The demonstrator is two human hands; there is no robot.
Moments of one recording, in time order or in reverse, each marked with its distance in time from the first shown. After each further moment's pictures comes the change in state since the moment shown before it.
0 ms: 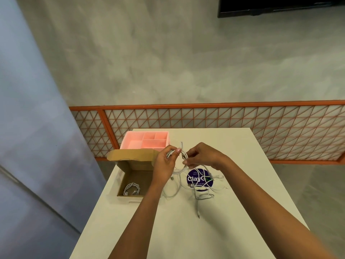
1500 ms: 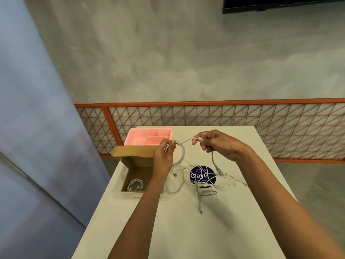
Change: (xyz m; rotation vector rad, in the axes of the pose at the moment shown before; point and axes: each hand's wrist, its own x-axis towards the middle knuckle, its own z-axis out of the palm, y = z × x) left_hand 0.001 0.006 -0.009 -0.098 0.066 -0.023; right_hand -0.025 -0.018 -0.030 0.075 0.019 -0.178
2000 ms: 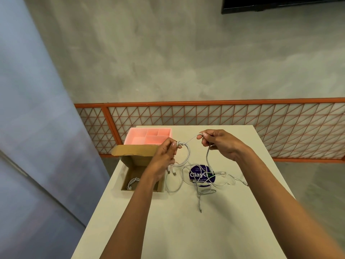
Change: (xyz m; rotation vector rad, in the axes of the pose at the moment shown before) left_hand -0.002 0.015 -0.017 -0.180 -0.361 -0.176; right_hand 0.002 0.018 -0.005 0.139 0.133 0.038
